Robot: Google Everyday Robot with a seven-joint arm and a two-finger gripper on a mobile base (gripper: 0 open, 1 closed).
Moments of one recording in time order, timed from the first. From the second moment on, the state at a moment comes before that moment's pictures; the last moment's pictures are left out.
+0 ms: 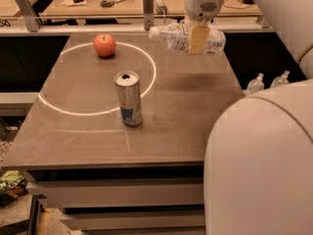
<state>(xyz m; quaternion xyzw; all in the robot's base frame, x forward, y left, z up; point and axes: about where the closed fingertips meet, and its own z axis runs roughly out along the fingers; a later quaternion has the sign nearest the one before) 0.666 -0.110 0.936 -0.72 0.68 -0.05 0.11</state>
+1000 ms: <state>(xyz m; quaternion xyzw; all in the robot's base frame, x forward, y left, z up) 0.696 -0.156 0.840 -0.72 0.68 -0.08 0.10</state>
